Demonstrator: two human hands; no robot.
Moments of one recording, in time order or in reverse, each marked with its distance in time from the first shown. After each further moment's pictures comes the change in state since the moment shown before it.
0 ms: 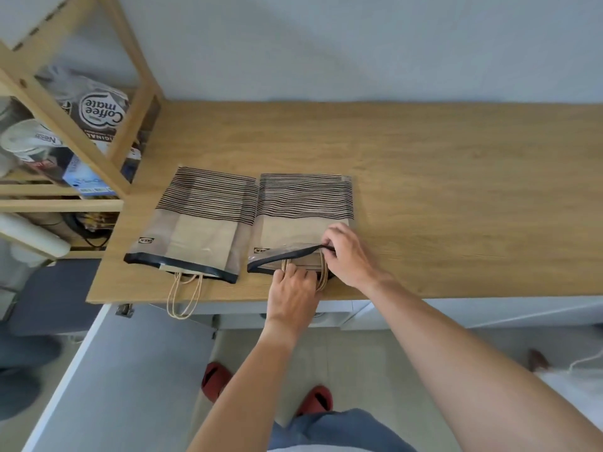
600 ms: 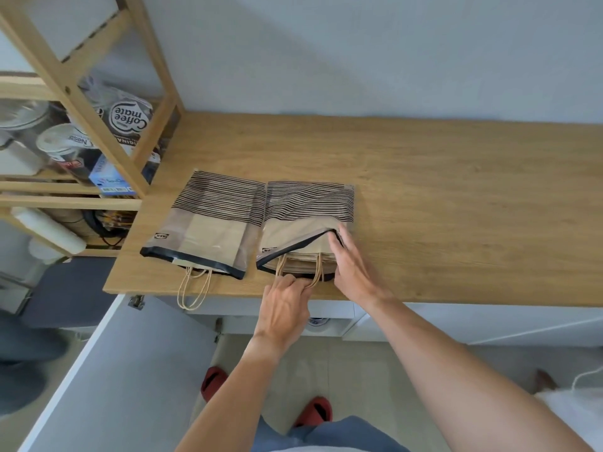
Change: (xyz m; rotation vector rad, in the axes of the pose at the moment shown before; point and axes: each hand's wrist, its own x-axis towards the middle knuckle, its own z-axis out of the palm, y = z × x) left_hand -0.035 -0.013 0.008 -0.471 0.253 -0.090; right_hand -0.026 -0.003 0.009 -0.136 -0.056 0.024
